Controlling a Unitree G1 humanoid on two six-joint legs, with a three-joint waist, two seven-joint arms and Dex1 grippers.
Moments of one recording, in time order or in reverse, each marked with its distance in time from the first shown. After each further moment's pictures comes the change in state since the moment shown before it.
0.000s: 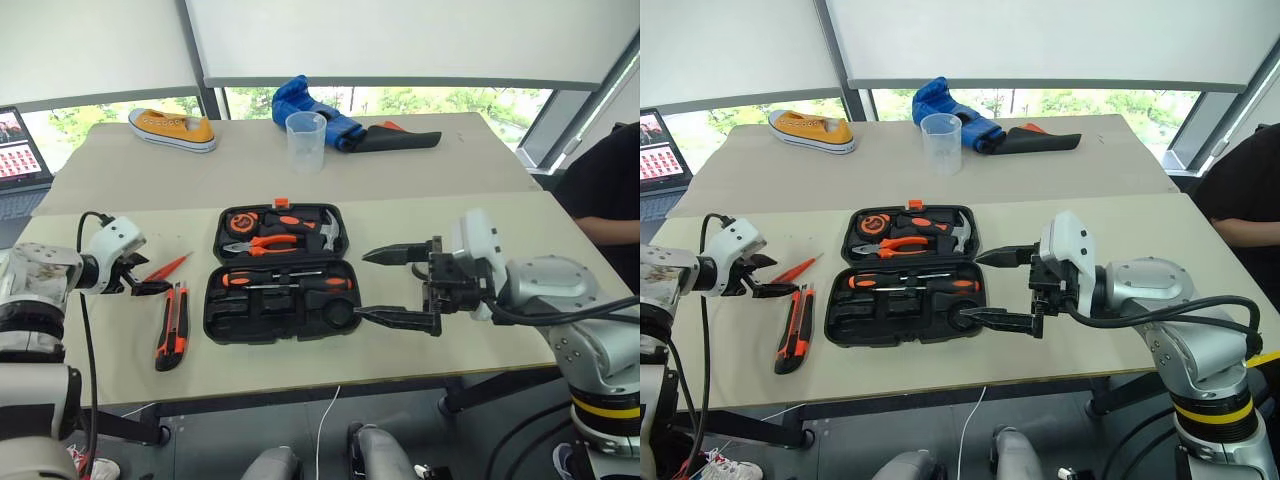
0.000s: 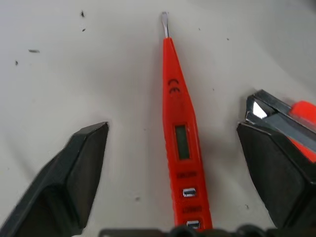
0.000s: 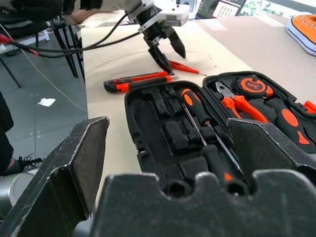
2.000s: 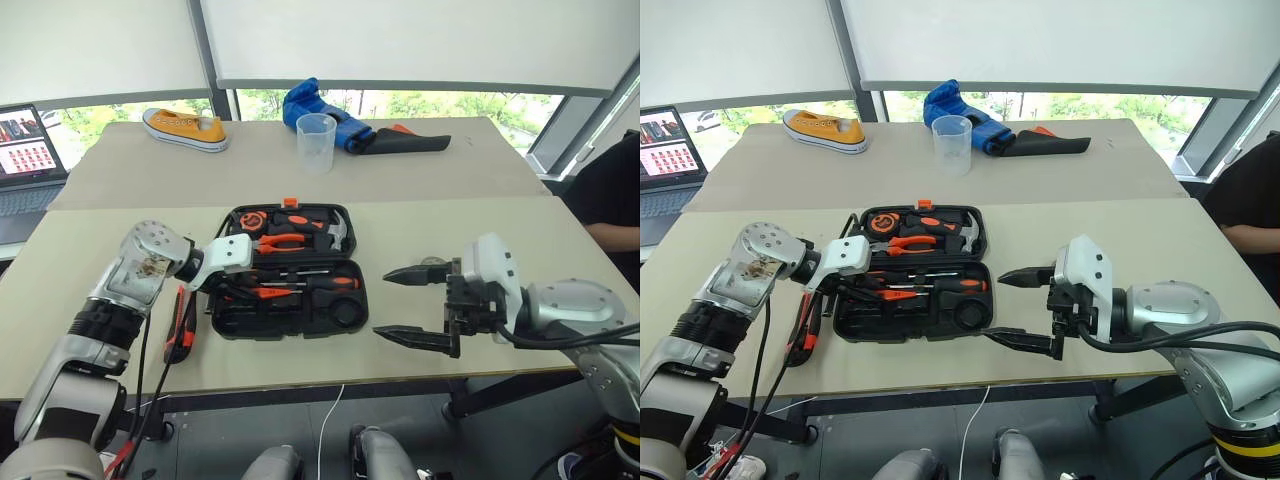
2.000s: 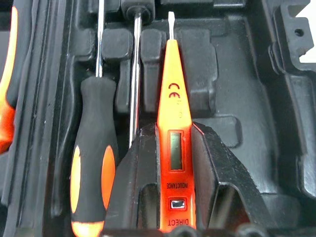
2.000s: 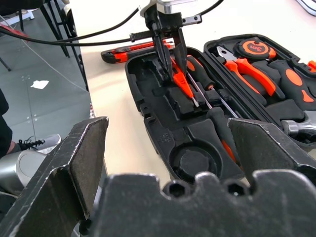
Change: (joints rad) left arm 0.085 -0.157 -0.197 -0.653 -0.075 0.054 -0.301; right arm 0.160 -0.129 -0.033 -0.051 0.078 -0.026 -0.079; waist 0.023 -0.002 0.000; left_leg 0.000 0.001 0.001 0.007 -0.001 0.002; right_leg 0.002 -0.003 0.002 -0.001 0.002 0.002
